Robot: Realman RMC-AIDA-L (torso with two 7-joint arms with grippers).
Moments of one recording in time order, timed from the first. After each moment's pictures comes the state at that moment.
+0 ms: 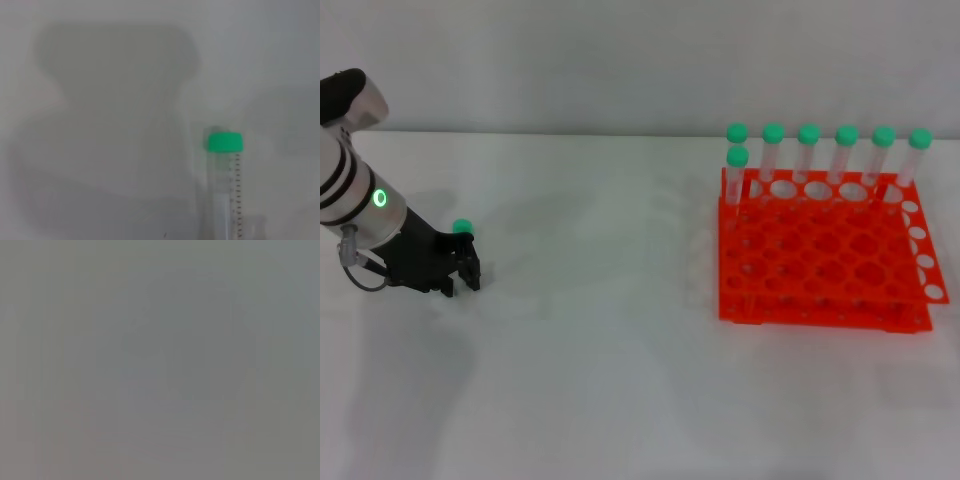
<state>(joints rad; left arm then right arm) -1.15 -1.88 2.85 -0.23 0.69 1.03 -2.89 0.40 2.01 -1.47 -0.15 0.22 -1.34 0.14</state>
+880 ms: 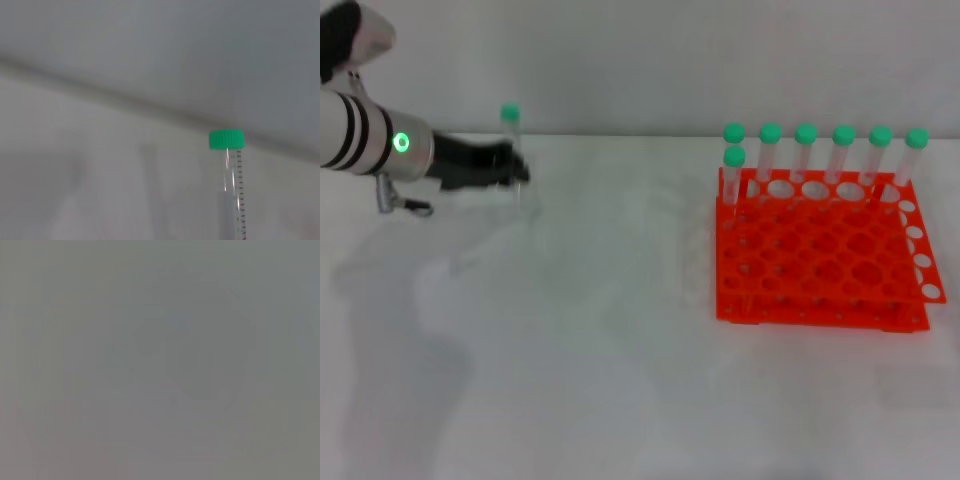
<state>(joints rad) -1.12 -1.90 2.85 -0.29 0.17 0.91 -2.42 0.40 2.01 -1.47 -0.16 0.22 -1.34 0.14</state>
